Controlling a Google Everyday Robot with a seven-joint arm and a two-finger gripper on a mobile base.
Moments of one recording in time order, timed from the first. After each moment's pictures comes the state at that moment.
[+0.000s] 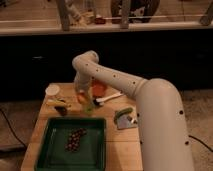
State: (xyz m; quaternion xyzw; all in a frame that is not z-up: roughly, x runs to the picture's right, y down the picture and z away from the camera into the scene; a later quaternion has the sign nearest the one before) arm -0.135 0.035 0.846 -0.21 -0.28 -0.49 0.80
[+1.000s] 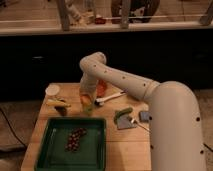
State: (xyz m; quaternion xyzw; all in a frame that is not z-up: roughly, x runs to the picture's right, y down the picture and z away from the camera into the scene) arm -0.103 0.046 0.832 -0.22 -0.28 -0.46 0.81
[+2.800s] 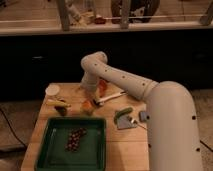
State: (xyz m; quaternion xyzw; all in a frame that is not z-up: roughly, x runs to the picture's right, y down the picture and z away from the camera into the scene) arm -0.100 0.046 0.840 -0.23 -0.29 -0.47 0.80
